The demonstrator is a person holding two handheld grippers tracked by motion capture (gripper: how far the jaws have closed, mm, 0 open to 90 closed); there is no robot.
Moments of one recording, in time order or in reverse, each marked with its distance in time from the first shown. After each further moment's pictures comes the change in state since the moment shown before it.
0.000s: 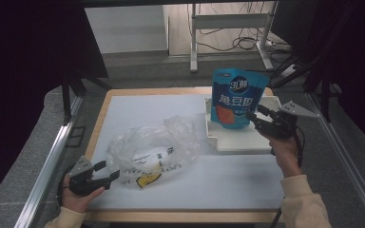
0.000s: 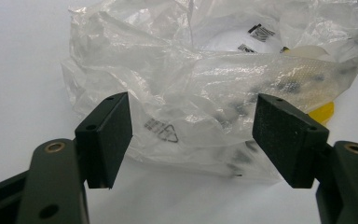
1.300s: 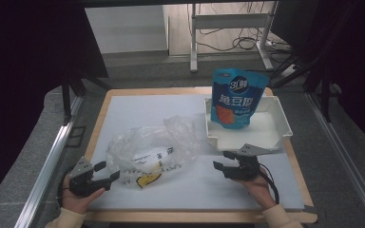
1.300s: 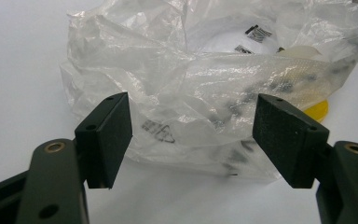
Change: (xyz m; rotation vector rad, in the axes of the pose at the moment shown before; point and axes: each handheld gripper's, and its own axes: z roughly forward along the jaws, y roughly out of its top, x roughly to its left) left arm -0.004 0.000 -0.002 -0.005 0.006 0.013; right arm 0.078 -0.114 0.019 0.286 0.235 -0.052
